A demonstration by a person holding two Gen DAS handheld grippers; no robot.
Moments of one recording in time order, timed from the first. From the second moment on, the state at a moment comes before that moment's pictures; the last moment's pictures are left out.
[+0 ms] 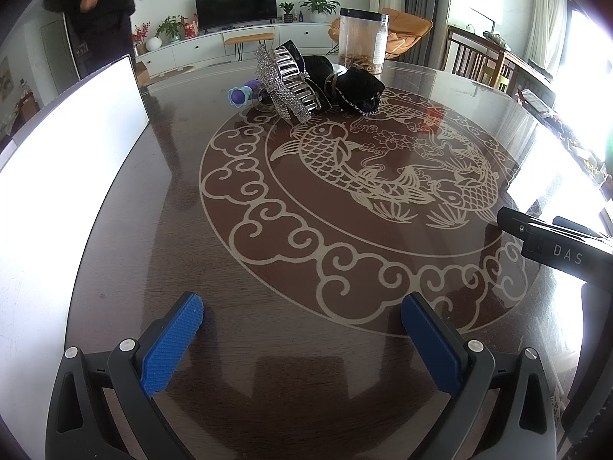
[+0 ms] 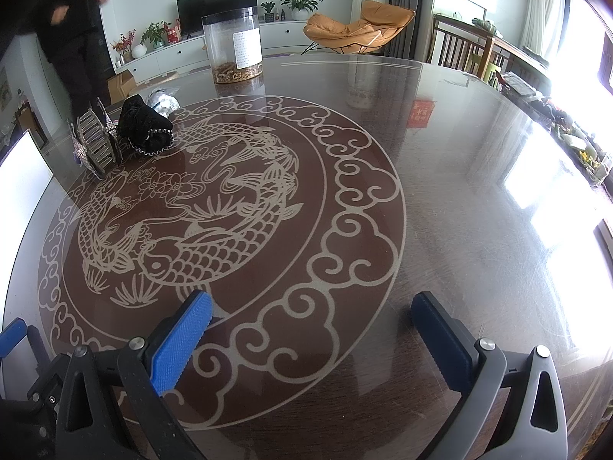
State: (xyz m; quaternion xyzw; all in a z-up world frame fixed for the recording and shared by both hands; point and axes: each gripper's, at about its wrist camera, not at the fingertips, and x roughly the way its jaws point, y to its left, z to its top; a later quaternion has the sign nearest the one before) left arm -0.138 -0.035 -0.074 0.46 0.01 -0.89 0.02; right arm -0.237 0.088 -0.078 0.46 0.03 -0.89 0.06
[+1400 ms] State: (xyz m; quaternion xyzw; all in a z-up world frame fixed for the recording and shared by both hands) left arm -0.228 -0.072 -0.023 0.41 0.13 -0.90 0.04; right arm -0.237 0.089 -0.078 0.46 0.03 -0.89 0.06
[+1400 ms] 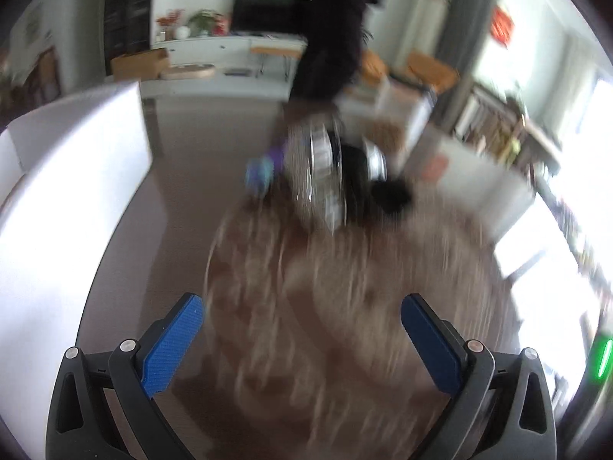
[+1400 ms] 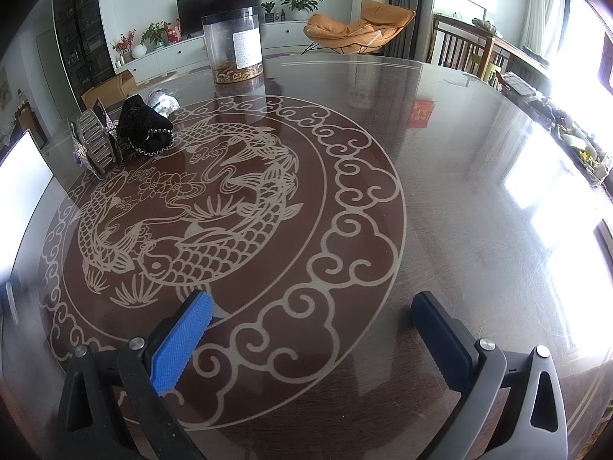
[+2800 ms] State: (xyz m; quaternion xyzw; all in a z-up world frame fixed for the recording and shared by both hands) left arm -0.171 -0.075 -0.048 0.44 0.08 -0.89 0.01; right arm -0.237 0.089 -0.078 0.46 0.03 -0.89 0.06
